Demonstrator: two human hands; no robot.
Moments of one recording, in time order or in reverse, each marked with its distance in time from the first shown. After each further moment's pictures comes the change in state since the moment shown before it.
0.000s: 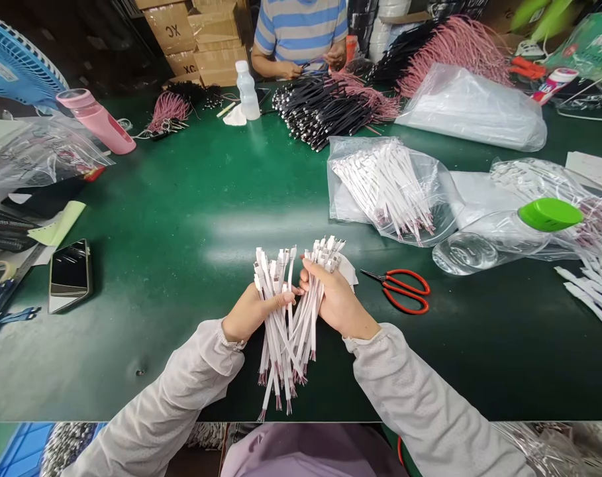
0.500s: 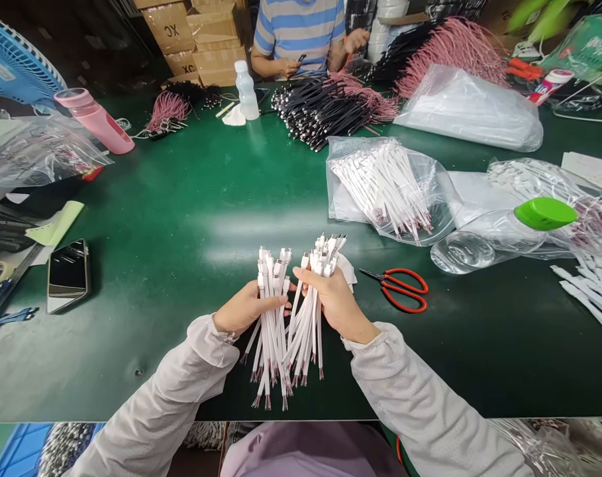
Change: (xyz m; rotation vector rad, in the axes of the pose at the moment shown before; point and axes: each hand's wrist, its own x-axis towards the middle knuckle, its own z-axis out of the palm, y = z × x) left_hand 0.000 0.011 -0.011 -0.094 -0.099 -0.214; right_hand -0.005 -0.001 0.001 -0.259 0.073 -0.159
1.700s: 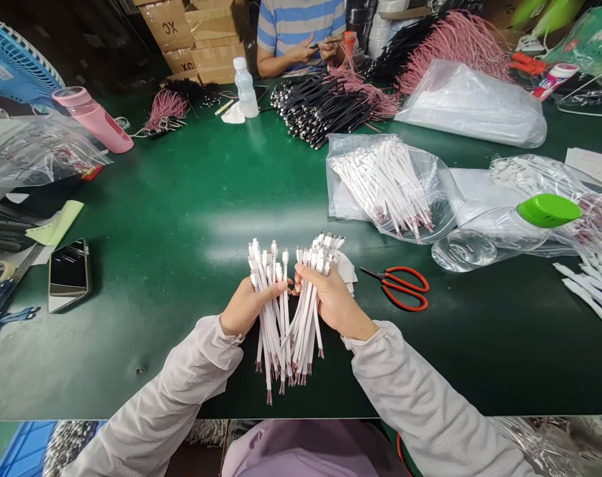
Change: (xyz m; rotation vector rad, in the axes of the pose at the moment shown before) left_hand 0.005 -0.014 0.005 0.041 0.198 0.192; right_hand 0.001 0.002 0.001 0.084 -0.105 0.083
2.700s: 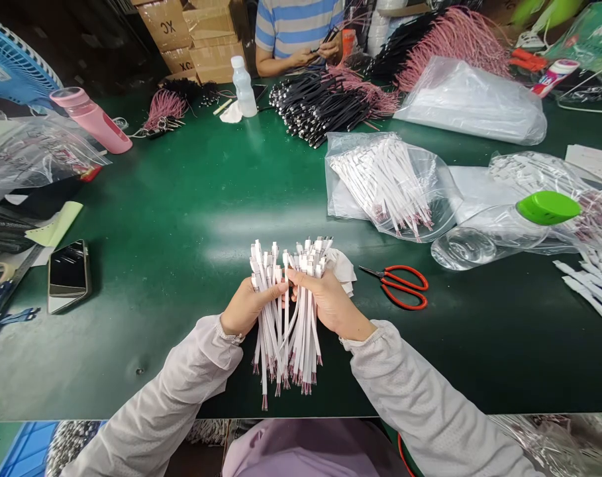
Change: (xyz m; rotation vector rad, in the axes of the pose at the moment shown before) left_hand 0.000 -0.001 0.001 -0.034 -0.022 -0.021; right_hand -0.005 0.001 0.006 0.023 0.003 0.044
